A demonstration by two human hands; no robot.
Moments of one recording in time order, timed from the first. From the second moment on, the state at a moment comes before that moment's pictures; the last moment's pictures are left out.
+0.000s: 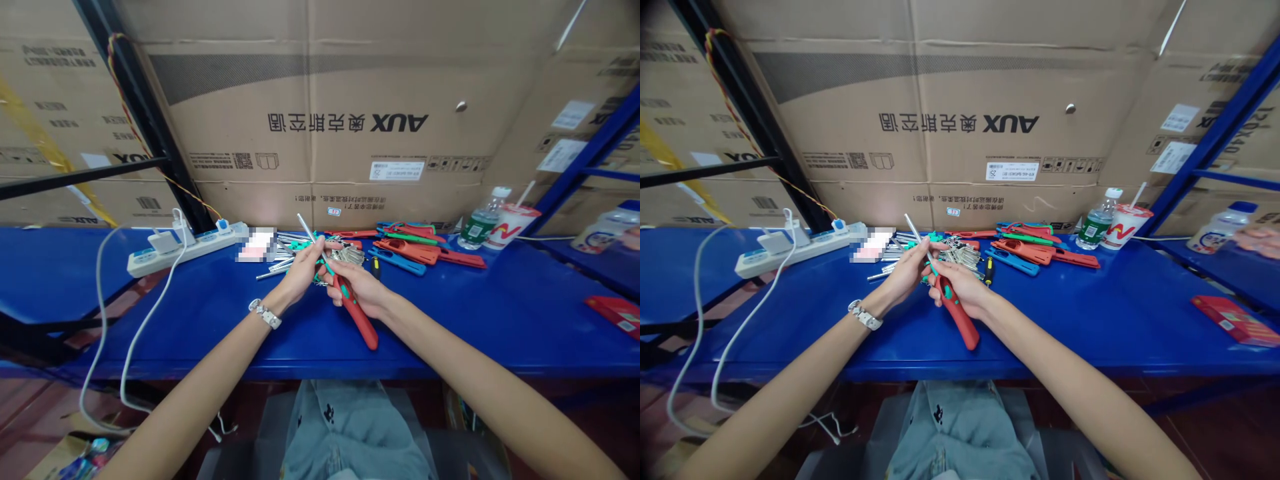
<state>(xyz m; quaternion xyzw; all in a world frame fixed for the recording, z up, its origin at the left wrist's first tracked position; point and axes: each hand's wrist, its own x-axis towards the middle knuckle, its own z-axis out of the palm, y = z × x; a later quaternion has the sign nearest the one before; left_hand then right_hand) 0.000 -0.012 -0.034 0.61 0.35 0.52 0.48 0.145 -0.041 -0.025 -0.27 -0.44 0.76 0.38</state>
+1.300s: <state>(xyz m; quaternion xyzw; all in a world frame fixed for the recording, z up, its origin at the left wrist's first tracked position) 0.002 -0.020 -0.023 0.49 0.25 0.54 0.64 0.149 -0.042 -0.023 -0.28 -0.45 0.76 0.38</state>
